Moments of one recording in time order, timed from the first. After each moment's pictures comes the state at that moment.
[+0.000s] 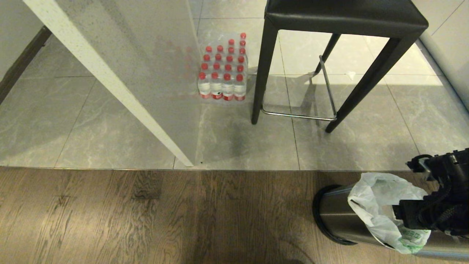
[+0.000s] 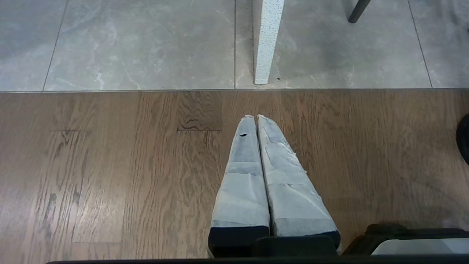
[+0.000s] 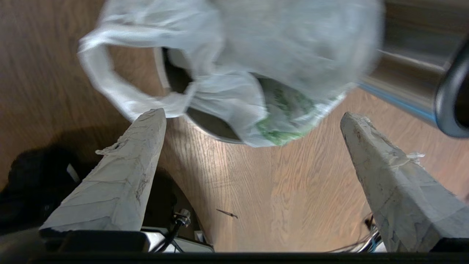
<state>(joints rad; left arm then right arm) 0.00 0.00 0.00 0.00 0.00 -0.01 0.16 1.43 -0.55 -0.02 -0.37 0.16</state>
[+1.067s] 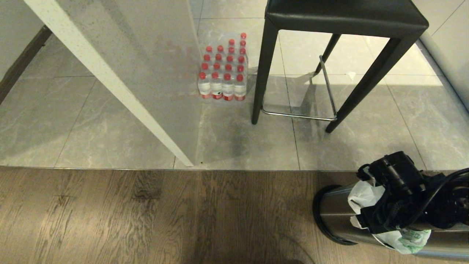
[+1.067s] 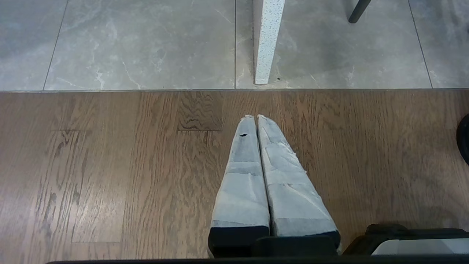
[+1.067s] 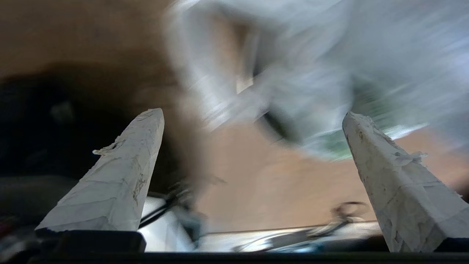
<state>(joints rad) 0.00 0.00 0.00 0.00 0.00 -0.01 0.27 1.70 -0.67 0.01 -0.35 0.08</state>
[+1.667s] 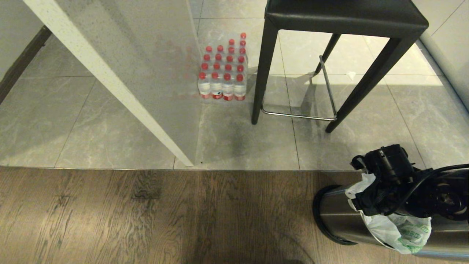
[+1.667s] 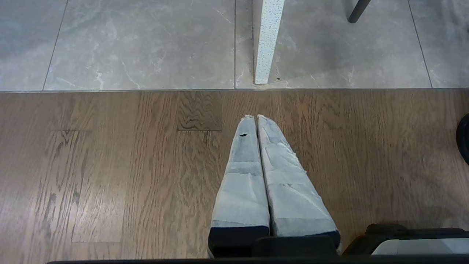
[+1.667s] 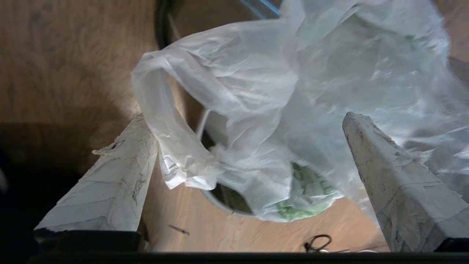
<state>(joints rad) 0.00 0.00 0.00 0.00 0.00 -0.01 0.23 1.79 -0.68 -0.21 -0.46 -0.05</state>
